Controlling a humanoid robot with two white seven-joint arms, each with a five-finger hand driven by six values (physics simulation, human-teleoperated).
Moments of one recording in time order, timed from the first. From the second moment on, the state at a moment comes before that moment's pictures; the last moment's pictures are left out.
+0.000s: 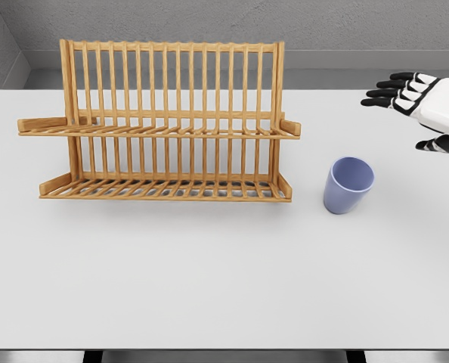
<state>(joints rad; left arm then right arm) 0.04 0.00 -0.20 -0.08 0.02 0.02 0.04 -0.36 -1.09 0.26 -1.68 0.33 -0.61 0.27</state>
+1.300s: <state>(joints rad) 0.04 0.00 -0.20 -0.08 0.02 0.02 0.04 -0.69 -0.96 0.69 -1.53 0.34 -0.61 0.61</state>
